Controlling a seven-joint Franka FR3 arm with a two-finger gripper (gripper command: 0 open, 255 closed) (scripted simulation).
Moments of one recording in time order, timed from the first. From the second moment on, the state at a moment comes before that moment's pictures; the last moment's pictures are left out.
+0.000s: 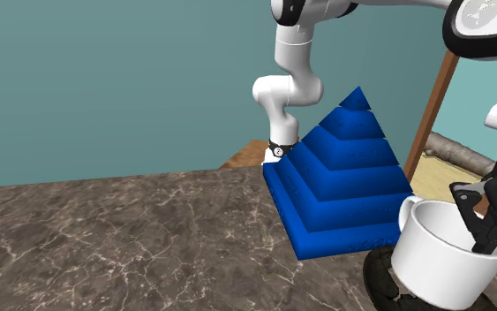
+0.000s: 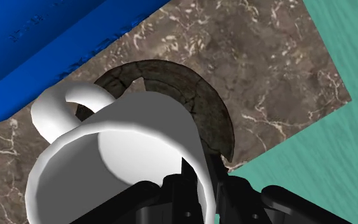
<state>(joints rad) 0.39 0.41 0.38 -1.57 -0.15 1.95 0.81</state>
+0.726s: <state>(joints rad) 0.39 0.41 0.38 -1.61 -0.16 2.00 0.81</state>
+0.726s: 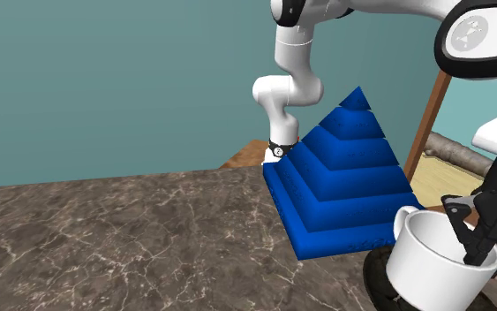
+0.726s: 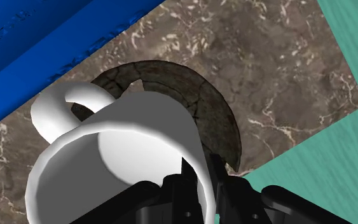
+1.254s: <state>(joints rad) 0.39 0.40 0.38 -1.59 -0.15 1.96 0.81</state>
